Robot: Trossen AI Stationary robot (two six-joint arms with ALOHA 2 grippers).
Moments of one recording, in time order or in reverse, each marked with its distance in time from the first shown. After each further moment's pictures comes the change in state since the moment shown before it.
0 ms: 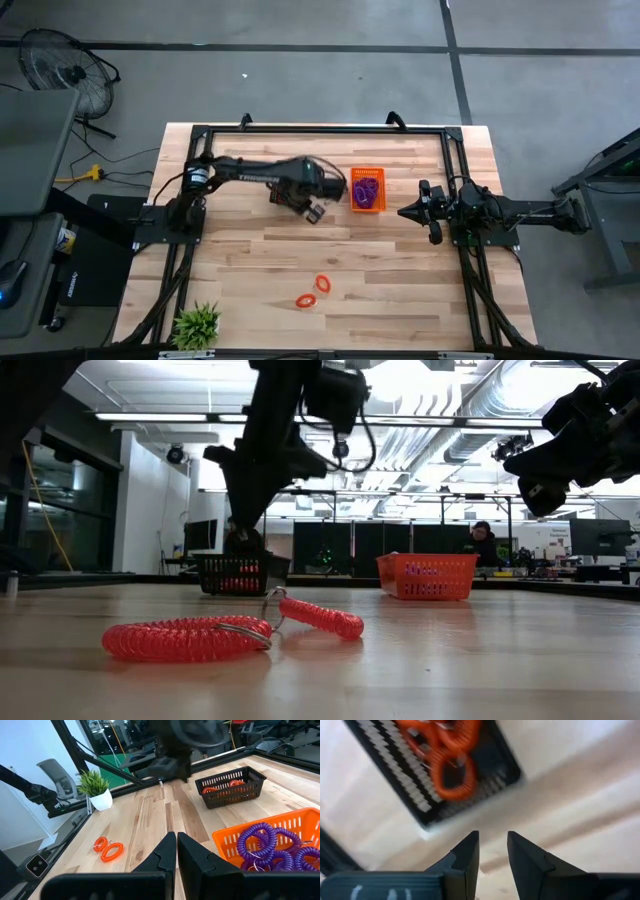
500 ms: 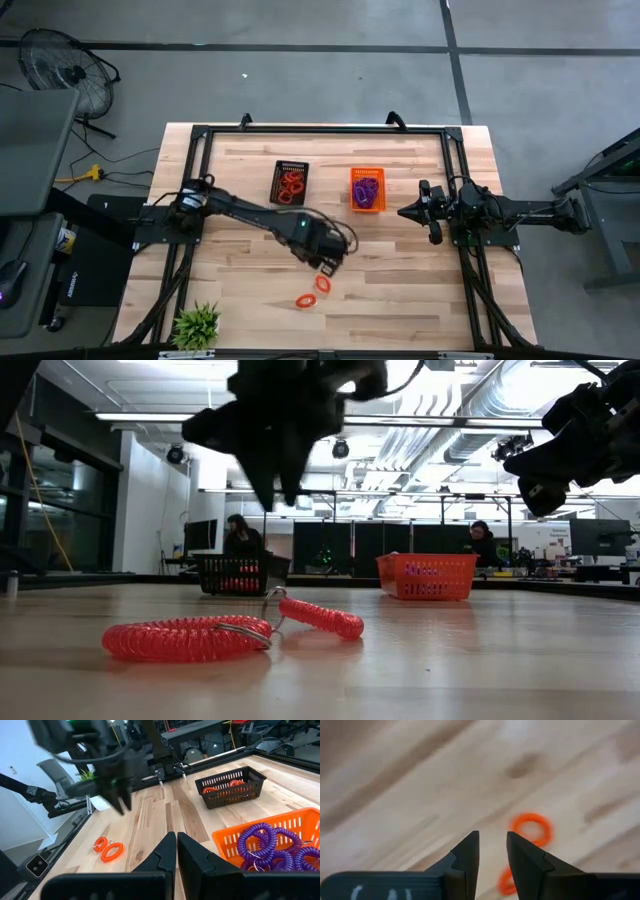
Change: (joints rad) left arm -0.322 0.006 0.000 0.321 0.119 -0.358; right arm 0.000 0.000 0.000 0.000 0.000 0.000
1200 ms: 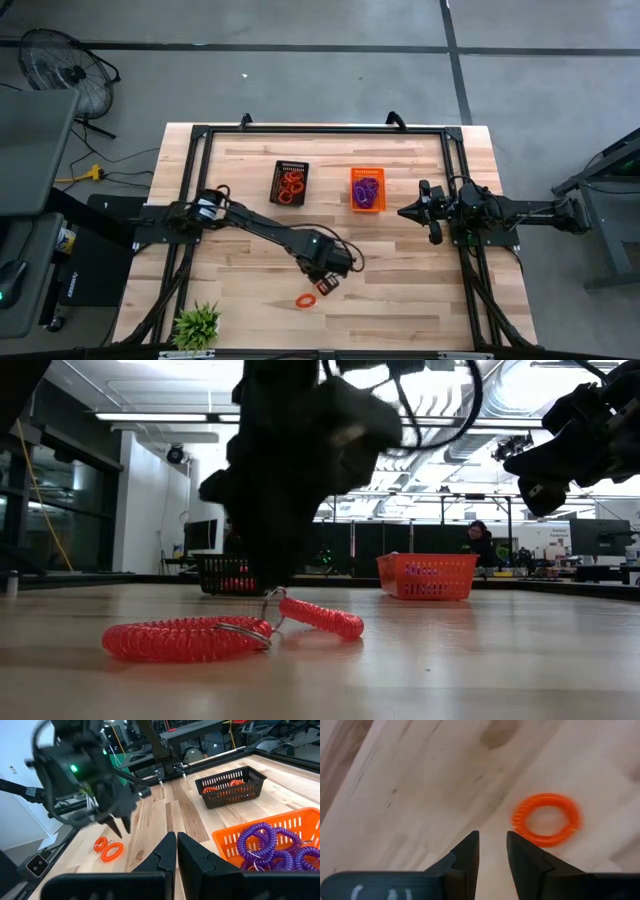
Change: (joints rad) left arm -0.046 0.132 -0.004 0.093 0.080 0.269; right arm 0.000 0.000 0.000 0.001 0.000 0.000
